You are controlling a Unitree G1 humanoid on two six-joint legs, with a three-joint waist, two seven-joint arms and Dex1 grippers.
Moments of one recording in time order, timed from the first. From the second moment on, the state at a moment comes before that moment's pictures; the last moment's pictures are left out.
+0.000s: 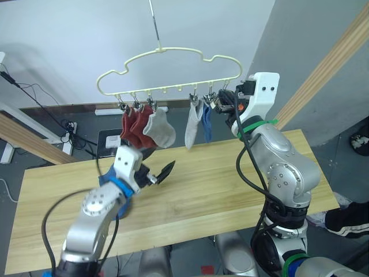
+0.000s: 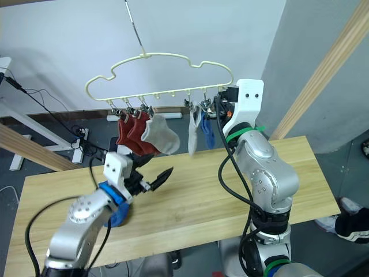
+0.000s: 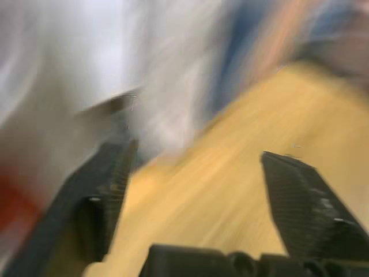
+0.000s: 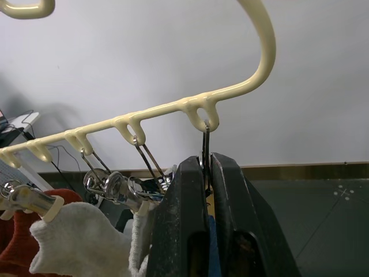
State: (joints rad) left arm 0.08 0.34 0.09 -0.35 -0.21 0.32 -0.35; right arm -0.65 0.06 -0.07 -0.52 0.33 0.99 -0.05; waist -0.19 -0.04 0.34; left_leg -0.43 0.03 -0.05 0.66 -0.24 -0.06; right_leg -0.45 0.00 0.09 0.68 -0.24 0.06
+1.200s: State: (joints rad) left arm 0.01 0.24 0.27 -0.08 -0.15 0.51 -0.08; right arm -0.64 0.05 -0.05 -0.50 0.33 0.99 -0.04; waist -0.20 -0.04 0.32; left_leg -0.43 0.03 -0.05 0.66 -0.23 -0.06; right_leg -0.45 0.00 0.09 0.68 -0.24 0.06
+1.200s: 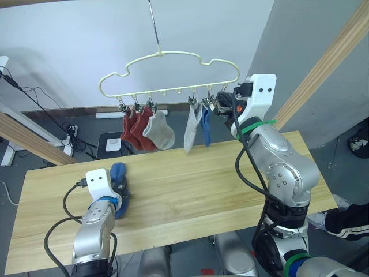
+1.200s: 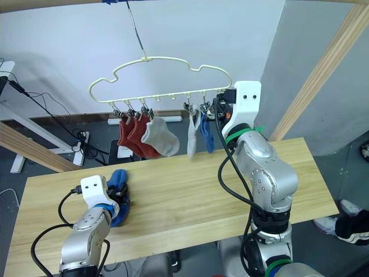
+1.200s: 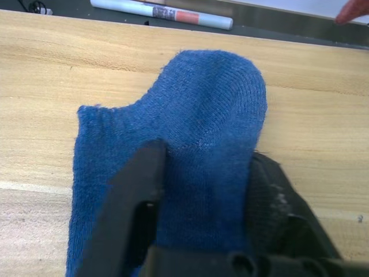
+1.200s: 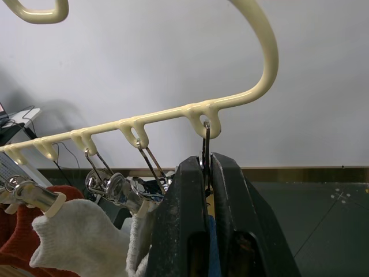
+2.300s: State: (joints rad) left arm -0.32 0.01 -0.21 0.06 0.05 -0.13 -0.27; right arm -0.65 0.02 -0.04 -0.50 0.33 0.97 -0.05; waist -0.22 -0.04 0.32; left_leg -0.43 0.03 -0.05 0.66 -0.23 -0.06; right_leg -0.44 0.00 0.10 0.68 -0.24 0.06
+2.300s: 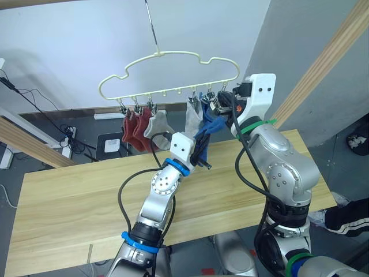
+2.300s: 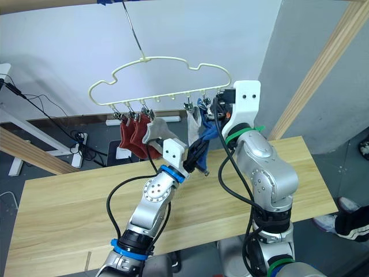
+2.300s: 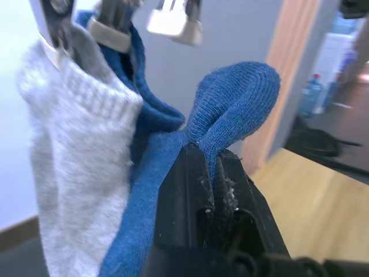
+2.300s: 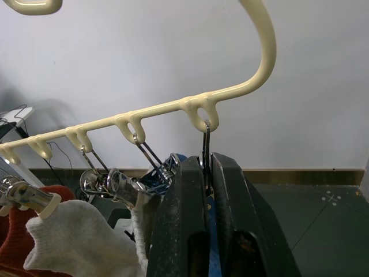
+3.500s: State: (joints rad) left arm -0.35 -0.06 -0.22 0.11 0.14 -0.17 -0.09; right arm -0.65 0.03 -0.03 -0.51 0.33 0.99 -0.07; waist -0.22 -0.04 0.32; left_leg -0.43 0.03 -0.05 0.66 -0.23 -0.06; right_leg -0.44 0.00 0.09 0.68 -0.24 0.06
